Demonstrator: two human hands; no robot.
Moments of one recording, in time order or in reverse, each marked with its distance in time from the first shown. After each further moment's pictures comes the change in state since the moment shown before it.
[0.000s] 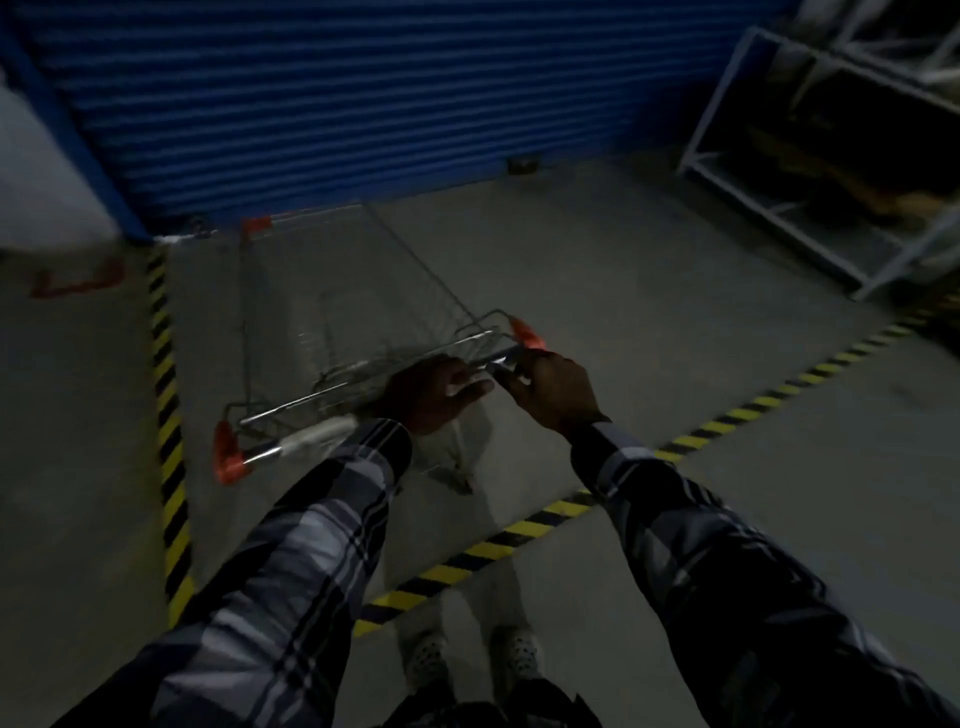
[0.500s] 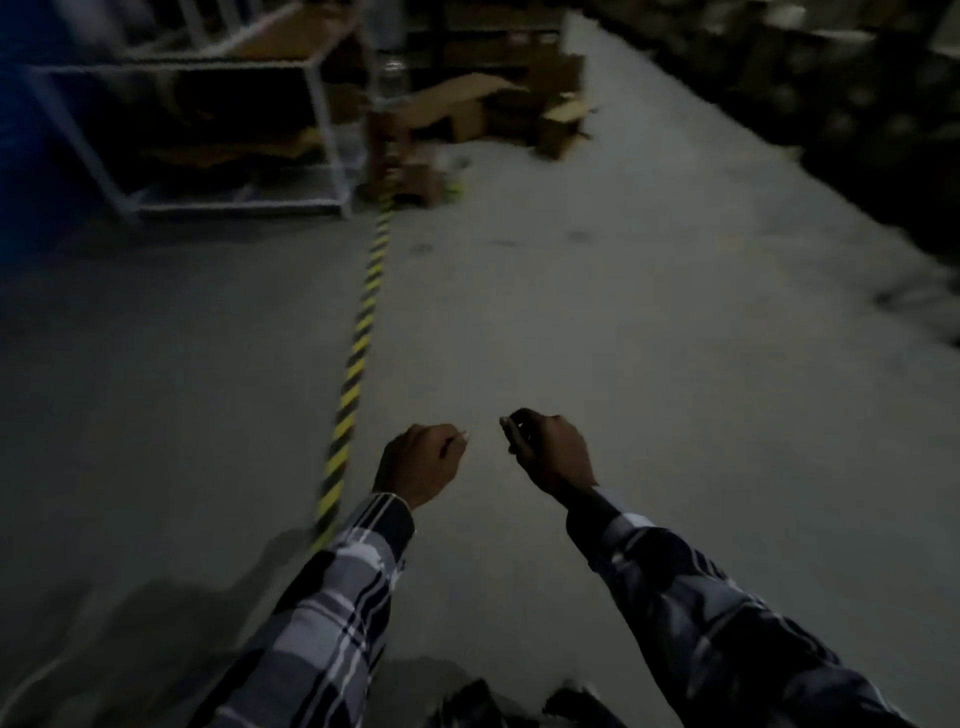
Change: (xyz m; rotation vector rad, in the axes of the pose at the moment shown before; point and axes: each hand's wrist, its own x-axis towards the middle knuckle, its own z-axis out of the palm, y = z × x) left_hand -0.164 0.413 0.234 -0.057 -0.512 0.888; right_hand -0.525 0.160 -0.087 0.053 0.567 1.116
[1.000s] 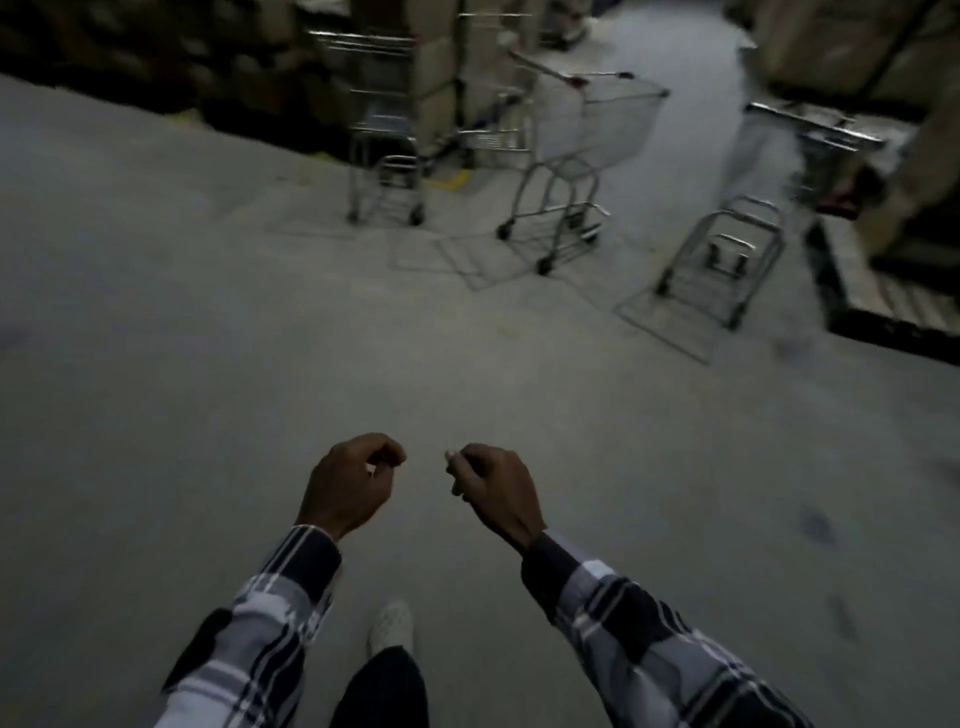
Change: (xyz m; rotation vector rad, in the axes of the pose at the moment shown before) left_hand 0.139 0.520 0.309 -0.284 -0.572 0.814; right_hand -0.209 0.385 -0.301 0.123 0.698 0.914
